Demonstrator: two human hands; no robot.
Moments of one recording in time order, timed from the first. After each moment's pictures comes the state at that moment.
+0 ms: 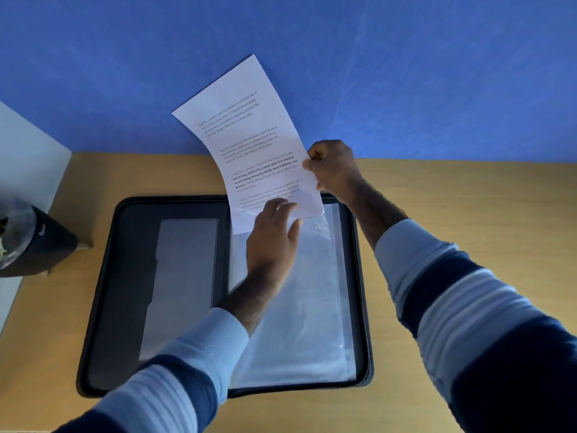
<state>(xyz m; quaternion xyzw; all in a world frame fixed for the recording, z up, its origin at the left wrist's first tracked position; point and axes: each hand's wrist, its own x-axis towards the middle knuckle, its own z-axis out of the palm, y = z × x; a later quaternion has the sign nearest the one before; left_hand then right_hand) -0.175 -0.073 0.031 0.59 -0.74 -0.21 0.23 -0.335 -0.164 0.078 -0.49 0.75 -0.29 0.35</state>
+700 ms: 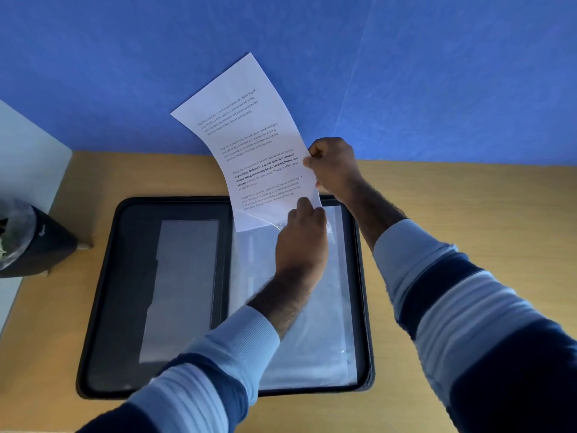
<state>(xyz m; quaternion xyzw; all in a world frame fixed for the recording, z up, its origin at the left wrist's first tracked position) -0.220 -0.062 0.054 0.58 -0.80 -0.13 0.12 -0.335 -0.173 0.073 -0.48 0.75 -0.31 0.34</state>
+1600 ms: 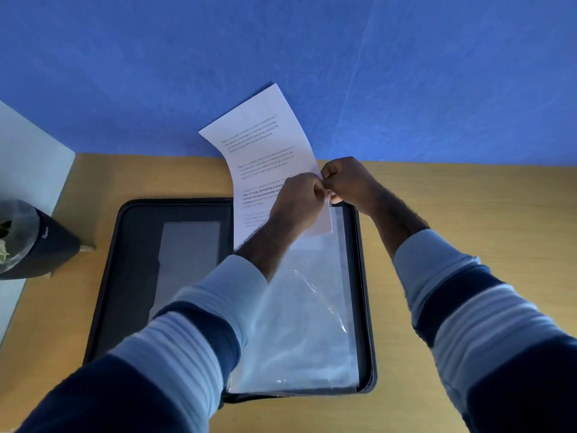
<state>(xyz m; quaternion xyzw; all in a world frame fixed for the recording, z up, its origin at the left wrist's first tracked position) -0.223 -0.146 0.071 0.55 -0.74 -0.37 0.14 -0.368 -0.156 0.053 -0.47 0.71 -0.26 0.46</state>
